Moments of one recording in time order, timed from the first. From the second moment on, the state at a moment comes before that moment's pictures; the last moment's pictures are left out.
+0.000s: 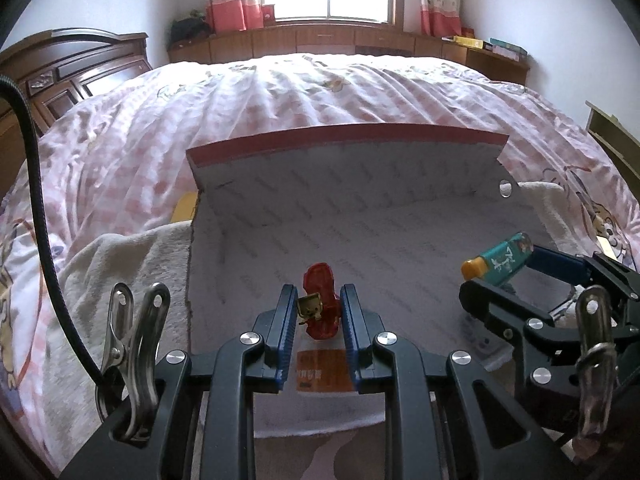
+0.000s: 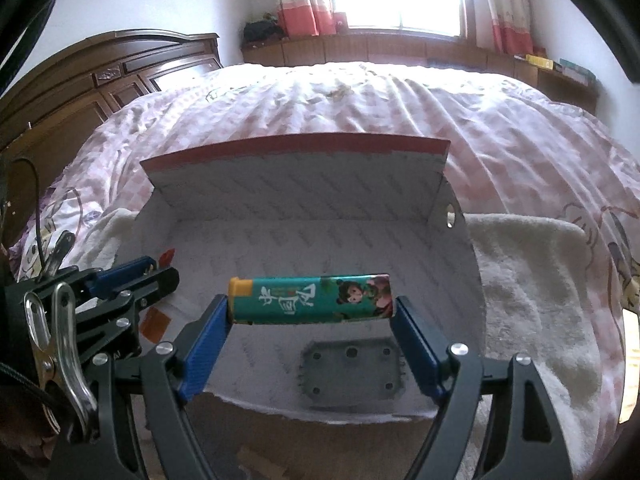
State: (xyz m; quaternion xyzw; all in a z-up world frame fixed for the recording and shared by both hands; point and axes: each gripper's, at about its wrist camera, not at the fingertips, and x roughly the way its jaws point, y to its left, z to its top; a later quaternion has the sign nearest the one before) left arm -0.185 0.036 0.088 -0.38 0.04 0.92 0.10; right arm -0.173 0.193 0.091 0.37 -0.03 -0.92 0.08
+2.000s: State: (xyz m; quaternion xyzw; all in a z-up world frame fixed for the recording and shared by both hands) left arm -0.148 0.034 0.093 -0.38 0.02 0.92 0.09; right arm -0.132 0.199 0.089 0.37 -0.08 -0.92 0.10
